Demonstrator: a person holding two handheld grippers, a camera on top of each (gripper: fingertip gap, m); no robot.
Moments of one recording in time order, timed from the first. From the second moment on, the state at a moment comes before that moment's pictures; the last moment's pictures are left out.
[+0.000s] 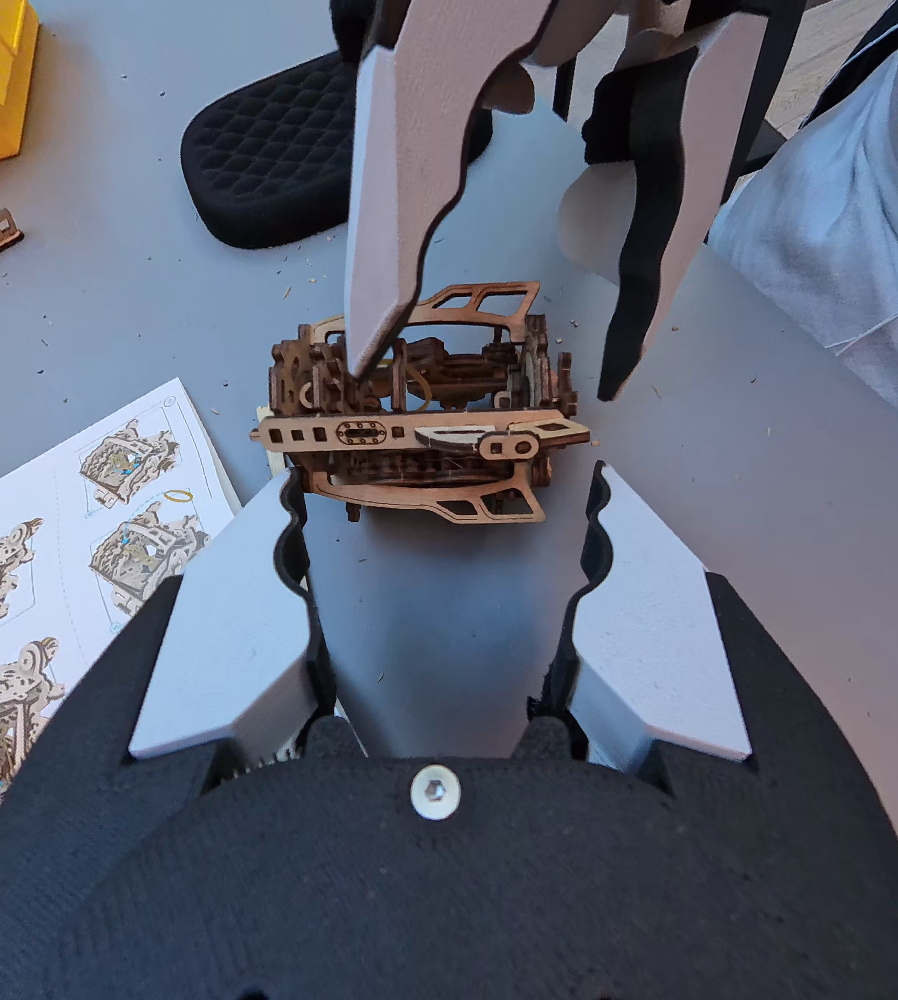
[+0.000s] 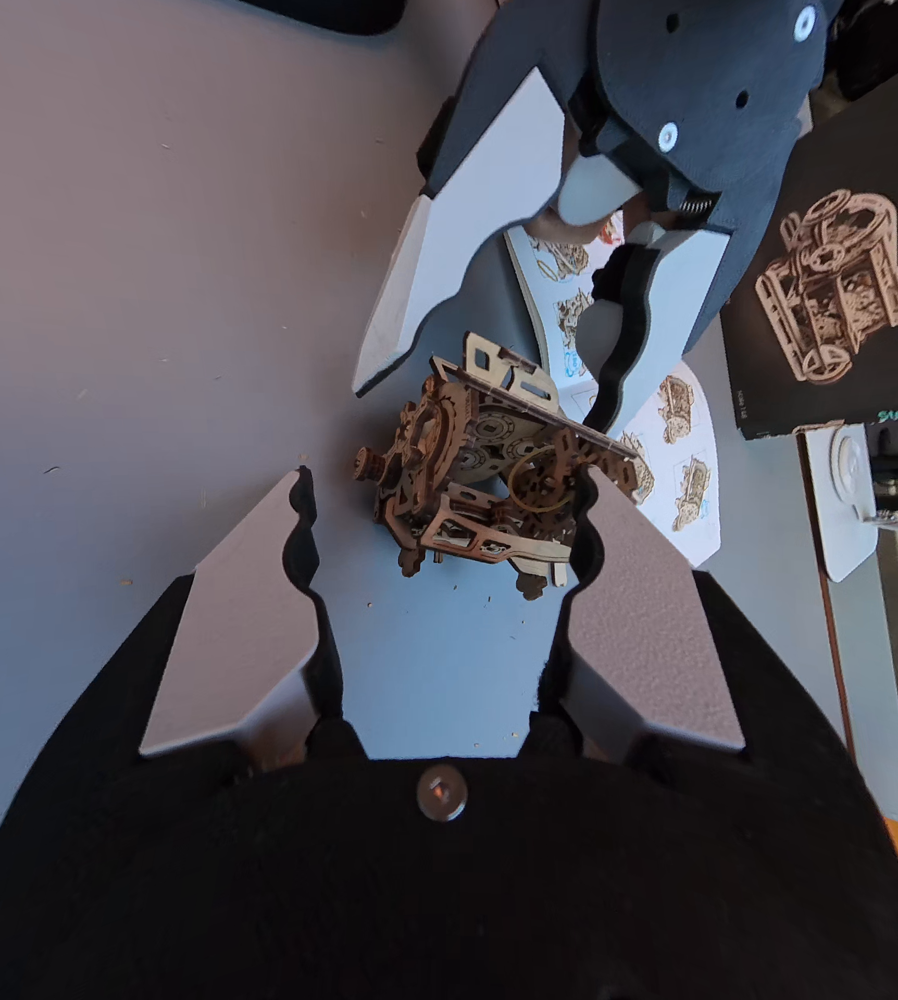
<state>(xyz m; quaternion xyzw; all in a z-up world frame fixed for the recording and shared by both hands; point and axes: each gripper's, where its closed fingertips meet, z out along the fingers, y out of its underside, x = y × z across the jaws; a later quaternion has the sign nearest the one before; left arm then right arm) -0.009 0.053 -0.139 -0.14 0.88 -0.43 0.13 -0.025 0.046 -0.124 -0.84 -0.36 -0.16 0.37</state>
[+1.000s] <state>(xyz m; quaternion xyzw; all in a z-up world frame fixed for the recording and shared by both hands) 0.003 0.045 -0.146 -0.13 0.88 -0.41 0.19 -0.025 0.042 -0.127 -0.85 -0.44 -0.03 0.30</state>
